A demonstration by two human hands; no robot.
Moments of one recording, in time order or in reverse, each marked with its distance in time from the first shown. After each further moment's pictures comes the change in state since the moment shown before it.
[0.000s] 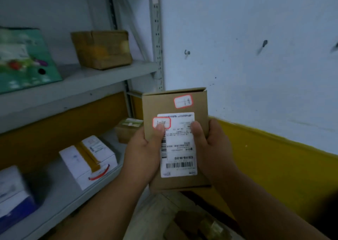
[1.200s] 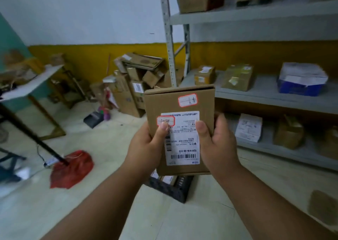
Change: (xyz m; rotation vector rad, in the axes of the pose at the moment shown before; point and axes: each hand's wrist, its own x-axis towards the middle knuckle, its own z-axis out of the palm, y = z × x) left_hand -0.869 0.108 -0.369 0.271 1.124 -0.457; right_hand -0.794 -0.263 0.005 0.578 -1.147 -0.417
